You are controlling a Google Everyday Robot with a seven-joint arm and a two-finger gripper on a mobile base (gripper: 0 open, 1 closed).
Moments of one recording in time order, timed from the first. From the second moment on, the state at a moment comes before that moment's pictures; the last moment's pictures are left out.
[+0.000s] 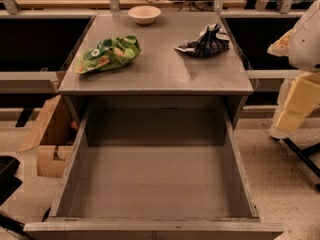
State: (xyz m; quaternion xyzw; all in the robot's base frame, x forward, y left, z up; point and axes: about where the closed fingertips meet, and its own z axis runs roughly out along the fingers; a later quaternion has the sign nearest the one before) arm 0.438 -0.217 0.976 -0.60 0.78 -0.03 0.16
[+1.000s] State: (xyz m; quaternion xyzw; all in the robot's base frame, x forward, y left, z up) arm 0.521 -0.236 0.970 -0.57 0.78 -0.11 0.23
